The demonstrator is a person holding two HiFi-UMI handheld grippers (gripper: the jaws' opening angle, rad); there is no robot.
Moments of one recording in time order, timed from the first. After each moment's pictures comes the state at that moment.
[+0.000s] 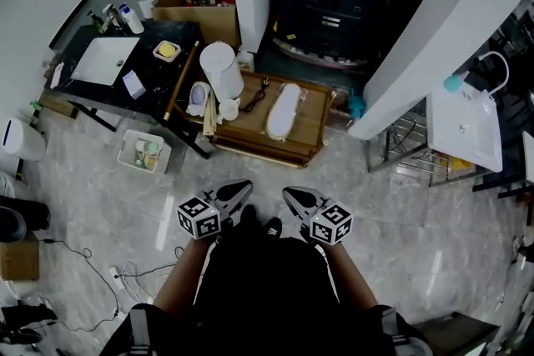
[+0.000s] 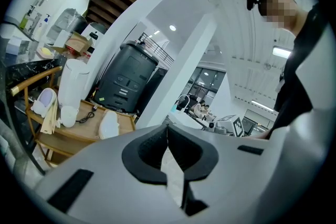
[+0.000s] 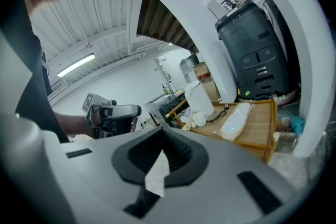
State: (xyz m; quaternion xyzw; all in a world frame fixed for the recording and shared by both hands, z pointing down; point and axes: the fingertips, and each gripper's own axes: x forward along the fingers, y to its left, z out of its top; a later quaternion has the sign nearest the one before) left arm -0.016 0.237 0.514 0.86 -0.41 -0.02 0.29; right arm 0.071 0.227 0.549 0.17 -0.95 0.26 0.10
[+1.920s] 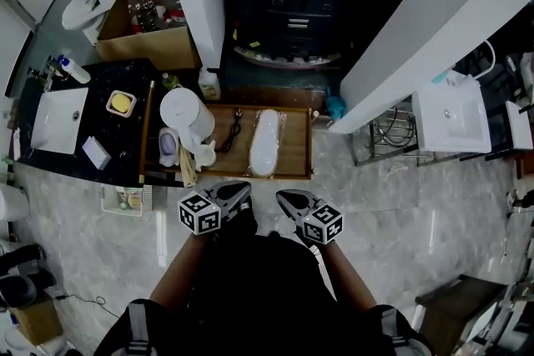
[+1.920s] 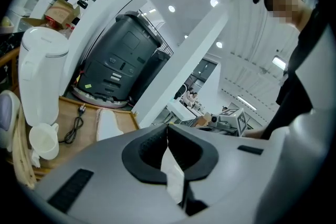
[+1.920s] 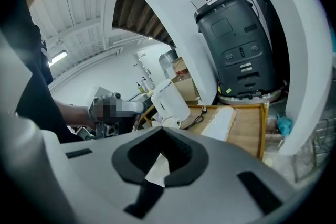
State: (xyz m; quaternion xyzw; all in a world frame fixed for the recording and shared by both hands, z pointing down) left arm -0.043 0.049 0.570 0.89 -0.30 0.04 0.35; right arm 0.034 0.068 0.593 0.26 -0.91 0.30 0.14
